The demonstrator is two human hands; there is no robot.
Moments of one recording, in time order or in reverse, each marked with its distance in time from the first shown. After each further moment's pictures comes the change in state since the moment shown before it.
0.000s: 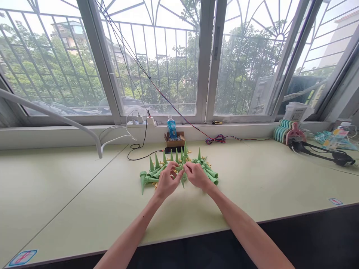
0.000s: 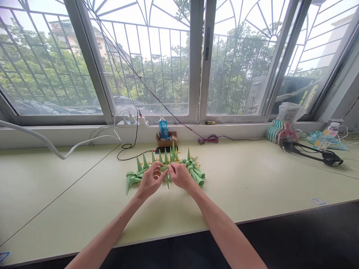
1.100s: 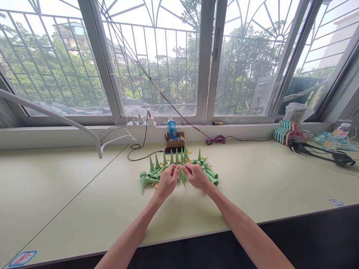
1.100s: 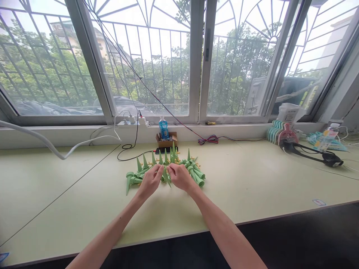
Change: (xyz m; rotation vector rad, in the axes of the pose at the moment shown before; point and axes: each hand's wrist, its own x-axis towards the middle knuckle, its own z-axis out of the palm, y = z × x) left_hand 0.001 0.001 -0.001 0.088 -0.024 -0.077; right_hand -0.002 -0.001 -0.001 0.062 -0.018 -0.048
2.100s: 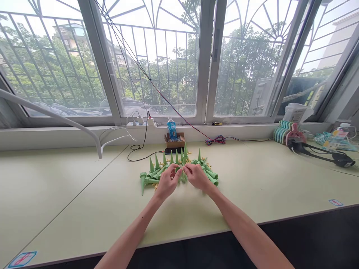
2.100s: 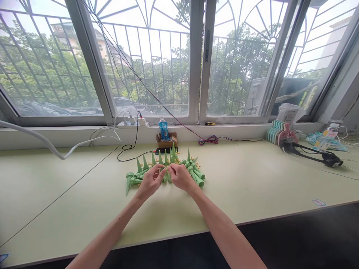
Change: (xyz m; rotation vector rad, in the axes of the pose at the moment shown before) left_hand 0.000 -0.010 0.001 -0.136 -0.071 0.038; right_hand 0.001 0.001 0.000 0.020 0.012 0.026
